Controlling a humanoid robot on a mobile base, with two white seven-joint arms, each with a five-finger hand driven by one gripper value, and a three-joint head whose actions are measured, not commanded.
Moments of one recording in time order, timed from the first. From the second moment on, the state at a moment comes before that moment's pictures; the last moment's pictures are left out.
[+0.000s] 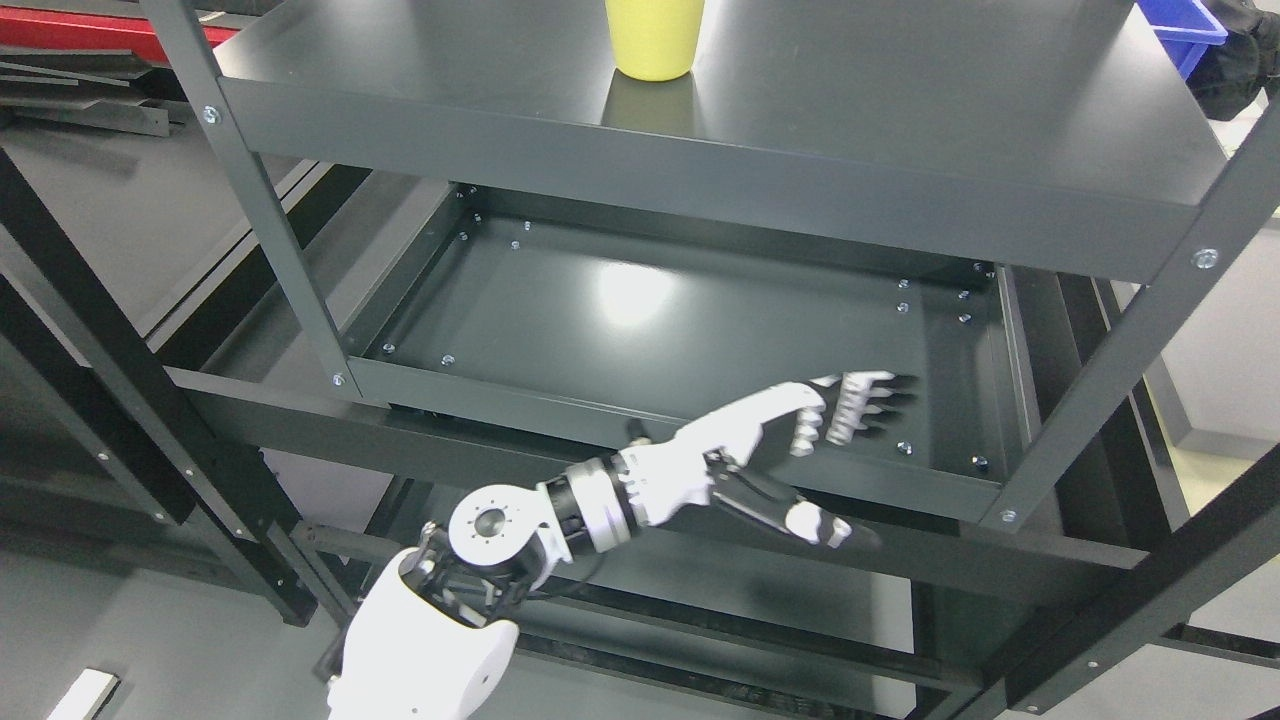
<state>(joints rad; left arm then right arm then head) -0.51 0.00 -0.40 -1.62 0.21 0.20 -0.62 0.00 0.00 0.00 -0.24 0.00 0.09 -0.12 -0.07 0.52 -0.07</state>
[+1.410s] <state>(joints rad) -0.37 0.00 0.05 -1.53 -0.05 0.10 -0.14 0.00 0.00 0.00 -0.24 0.00 0.09 -0.12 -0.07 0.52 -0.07</state>
